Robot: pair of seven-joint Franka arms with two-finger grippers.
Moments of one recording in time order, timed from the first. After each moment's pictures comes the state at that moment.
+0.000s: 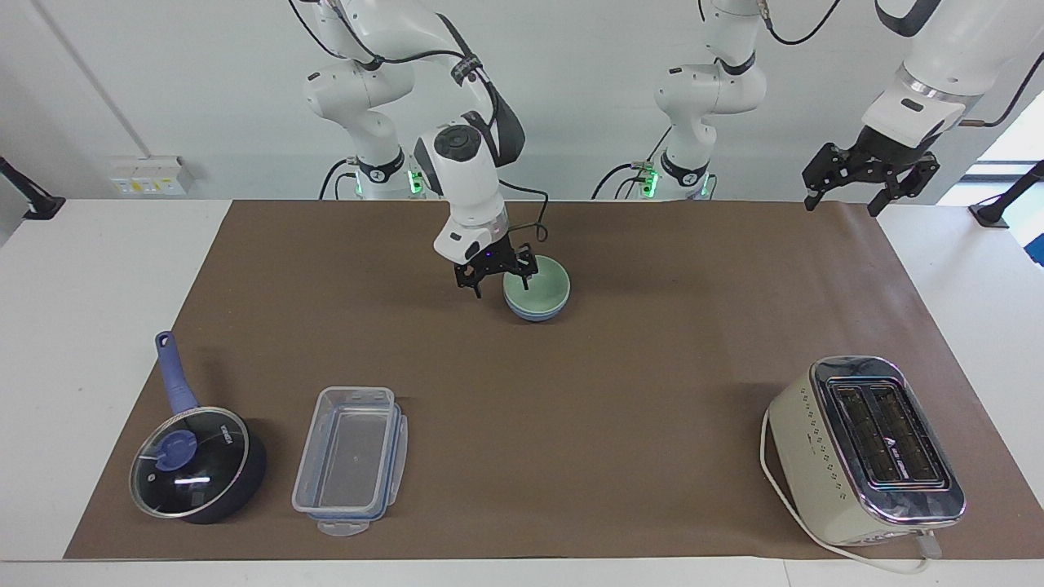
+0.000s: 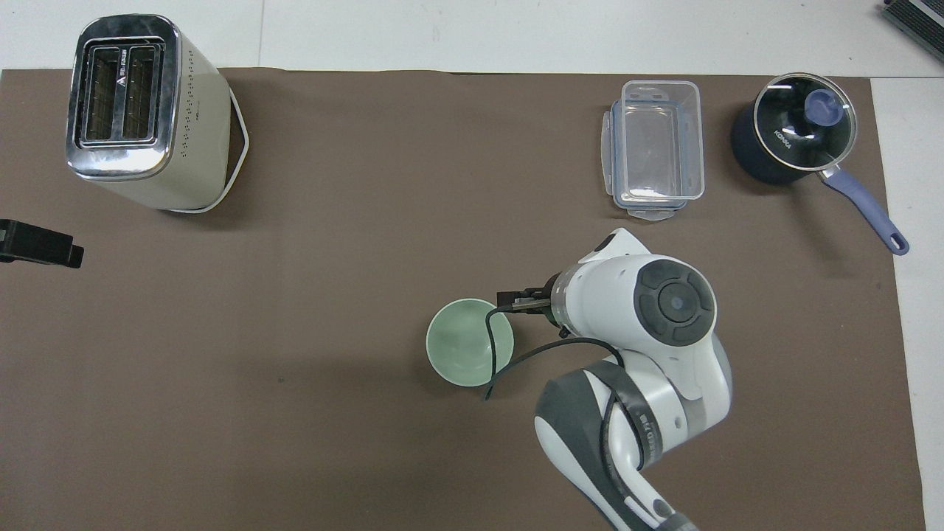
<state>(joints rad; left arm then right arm) -0.03 -0.03 0.01 -1.53 -0.02 1.49 0.14 0.40 0.05 0.03 -2.06 0.13 2.26 0.36</state>
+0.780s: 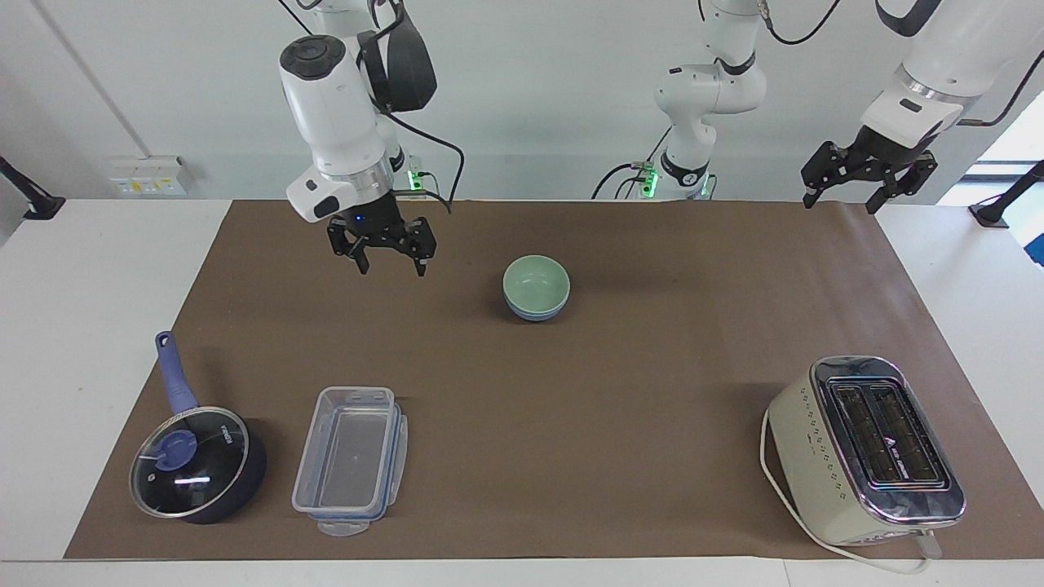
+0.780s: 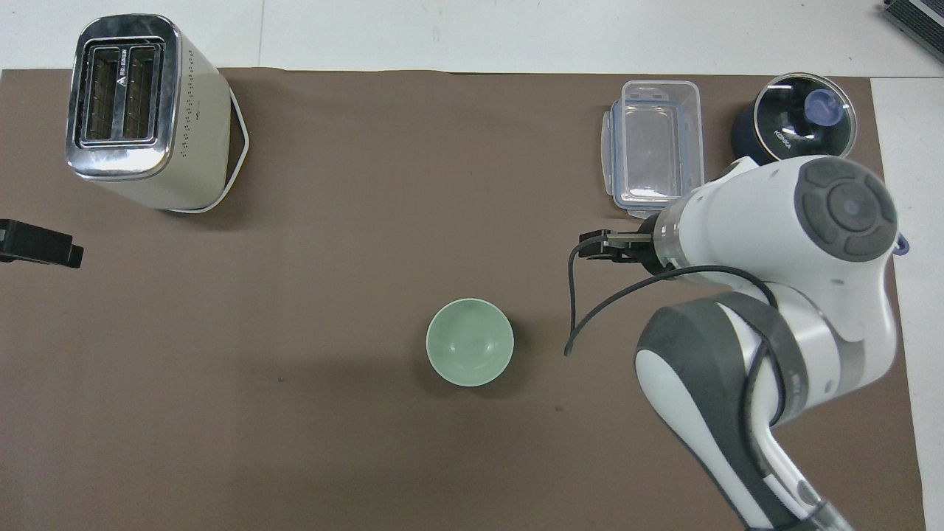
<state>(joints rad) -0.03 -0.03 0.01 -1.53 -0.02 1.47 0.14 0.20 0.02 0.02 -1.77 0.04 1.89 0.36</state>
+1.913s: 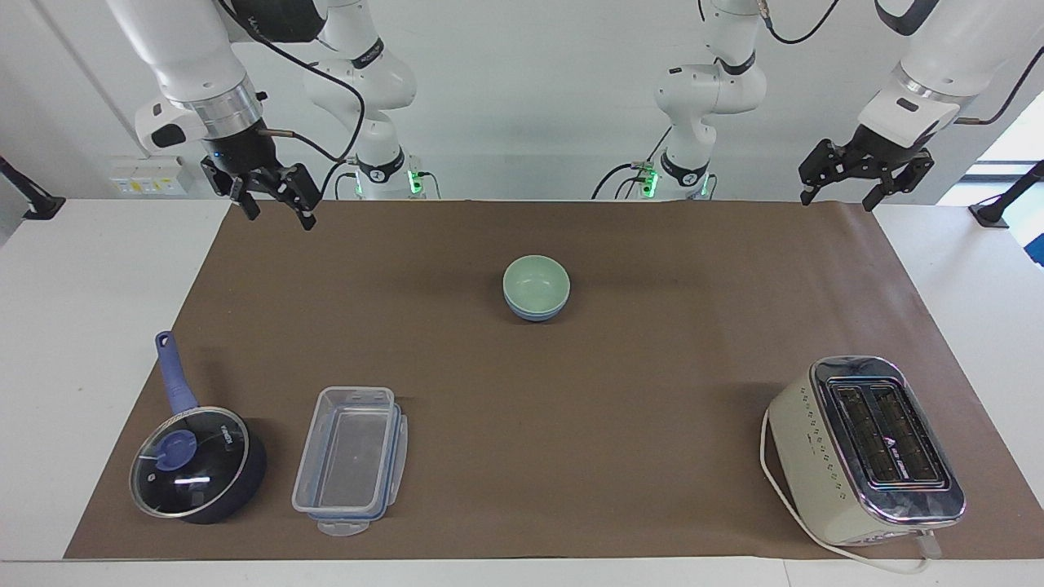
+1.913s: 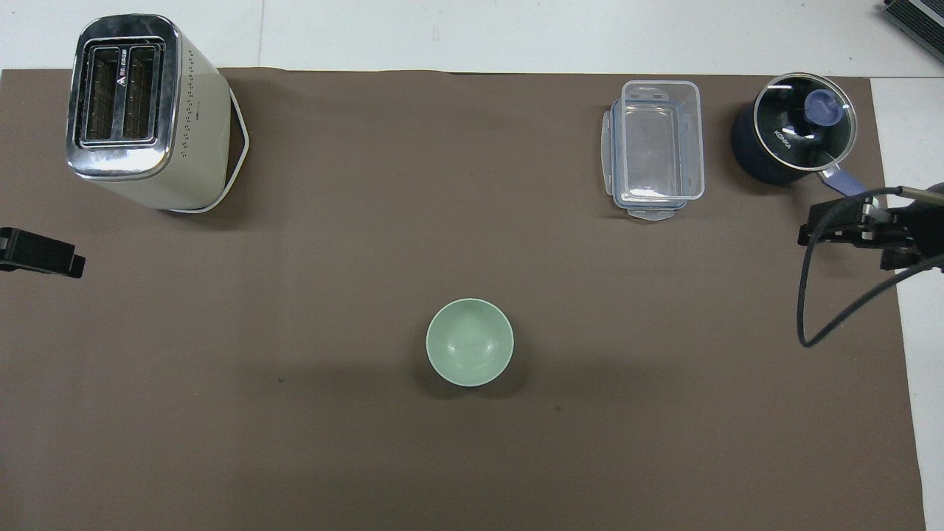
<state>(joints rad) -0.03 -0.03 0.01 -1.53 -0.02 1.46 0.13 -0.03 -0.06 0.02 -1.62 0.04 1.61 0.28</state>
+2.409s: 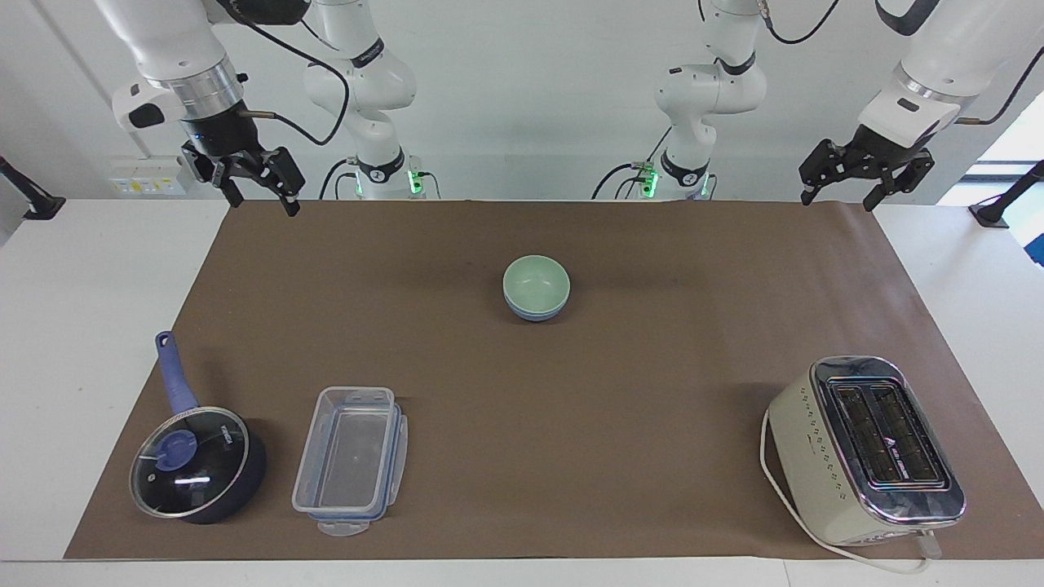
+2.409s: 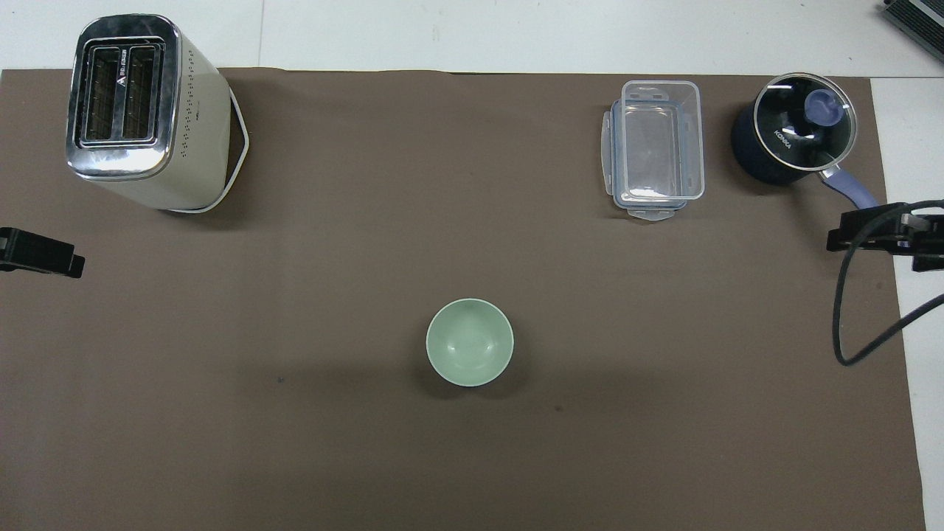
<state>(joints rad) -0.03 -0.03 0.01 -1.53 -0.02 1.46 0.13 -0.03 -0.08 -0.01 -1.62 0.04 1.58 0.19</state>
